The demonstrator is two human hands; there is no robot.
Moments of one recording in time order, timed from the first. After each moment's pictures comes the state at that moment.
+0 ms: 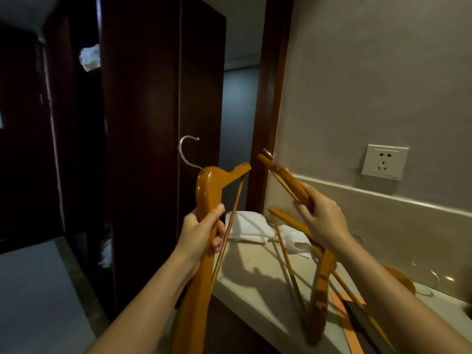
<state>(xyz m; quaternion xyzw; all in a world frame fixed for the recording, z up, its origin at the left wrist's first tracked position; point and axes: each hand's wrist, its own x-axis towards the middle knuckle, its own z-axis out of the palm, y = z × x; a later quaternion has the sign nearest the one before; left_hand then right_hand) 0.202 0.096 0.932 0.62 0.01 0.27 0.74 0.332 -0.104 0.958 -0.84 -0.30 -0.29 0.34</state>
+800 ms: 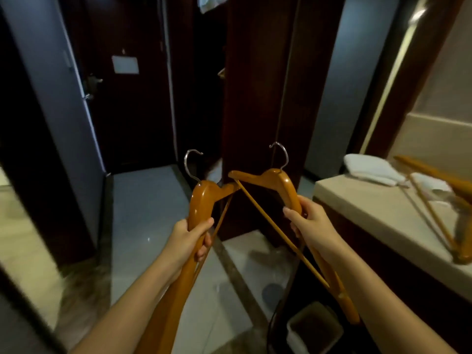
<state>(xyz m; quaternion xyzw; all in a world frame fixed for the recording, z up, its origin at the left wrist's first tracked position) -0.095 0.255 0.811 0.65 0.27 0.26 0.67 0.084 0.082 0.851 -0.74 -0.42 0.11 0.51</state>
